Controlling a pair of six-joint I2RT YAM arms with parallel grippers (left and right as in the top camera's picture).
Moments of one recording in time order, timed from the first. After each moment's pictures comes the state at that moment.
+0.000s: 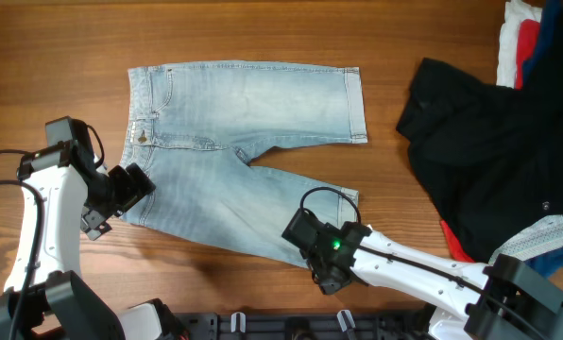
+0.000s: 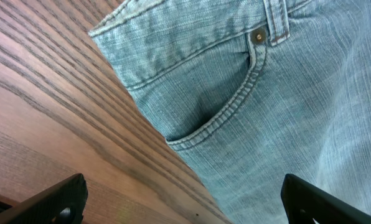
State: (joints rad) left arm 0.33 1.47 0.99 -1.09 0.06 -0.40; right arm 1.00 1.50 0.67 -0.64 -0.07 2.06
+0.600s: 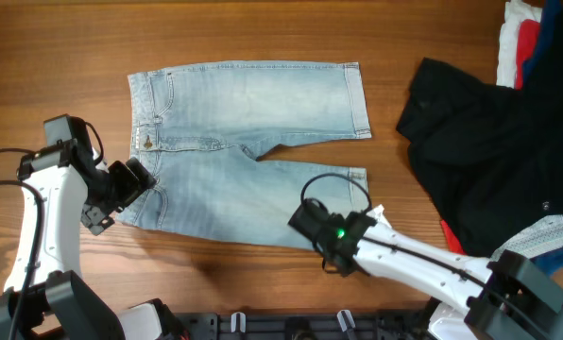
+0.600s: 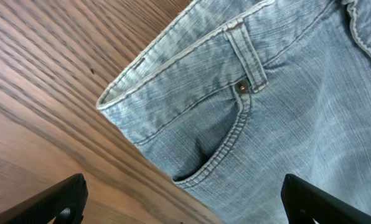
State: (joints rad) left arm 0.33 1.47 0.99 -1.05 0.11 -0.41; right arm 0.90 1.50 0.69 -0.70 0.19 1.87
